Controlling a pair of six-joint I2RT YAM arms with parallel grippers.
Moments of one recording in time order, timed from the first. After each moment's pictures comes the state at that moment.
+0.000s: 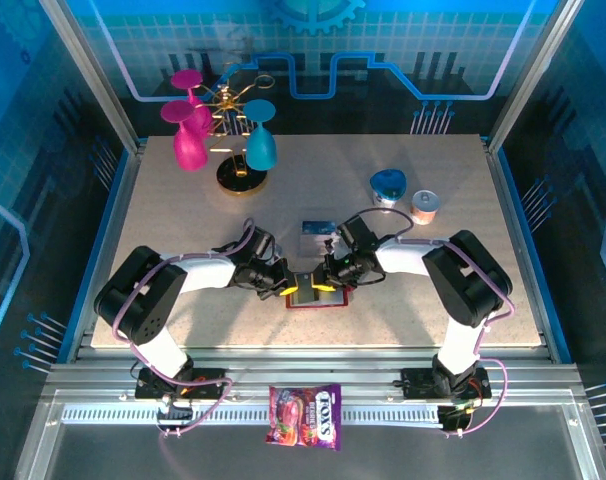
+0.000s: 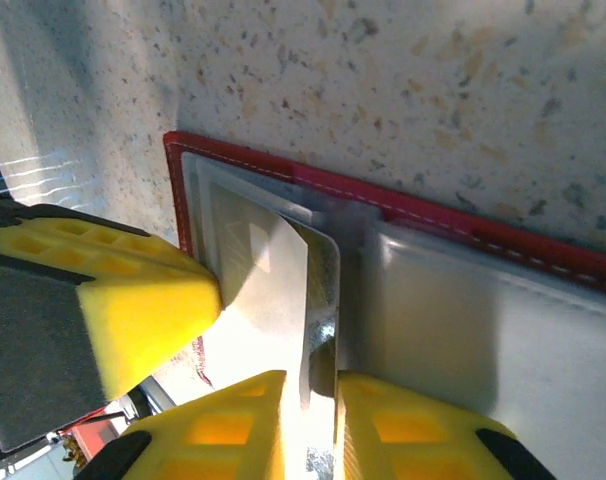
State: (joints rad) left arm -0.50 1.66 0.71 -0.11 0.55 -0.97; right arm 0.57 1.80 0.89 -0.20 -0.66 0.72
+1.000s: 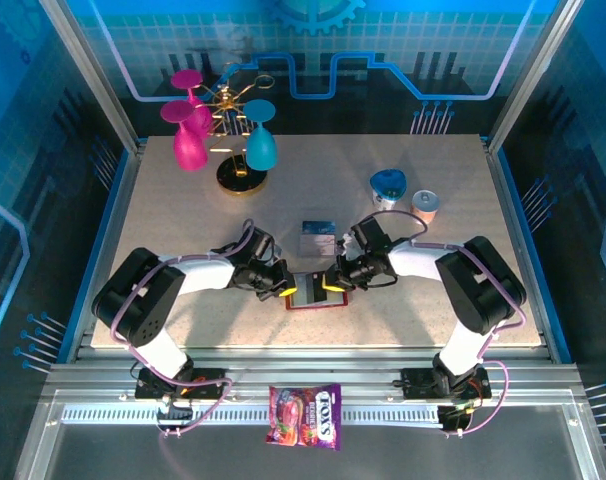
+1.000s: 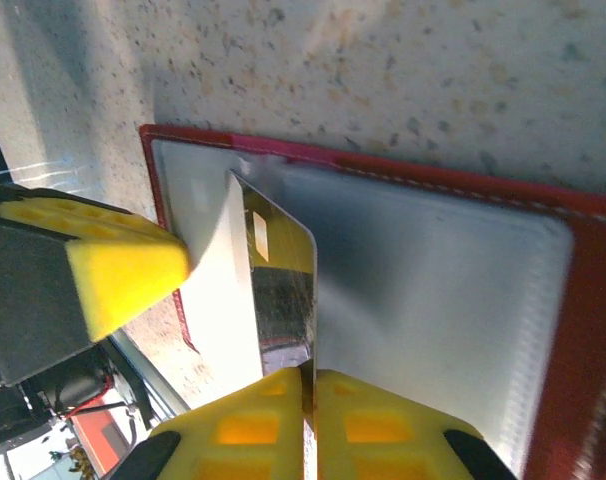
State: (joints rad) left arm -0.50 1.64 0.70 -0.12 0.55 -0.97; right arm 0.50 1.72 0.81 -0.24 -0.68 0.66
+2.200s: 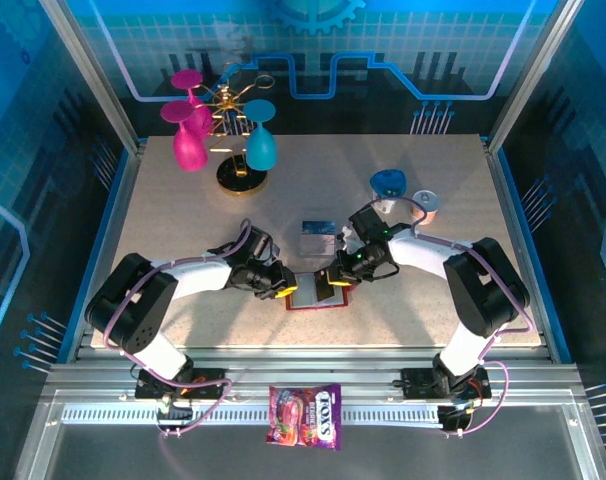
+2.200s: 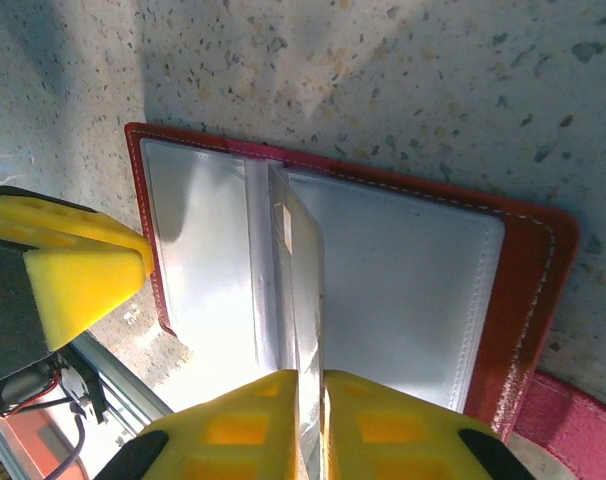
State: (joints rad) left arm -0.50 1.60 0.70 -0.16 0.54 -0.97; right arm 0.51 1.70 0.95 -0.50 -0.58 0.54
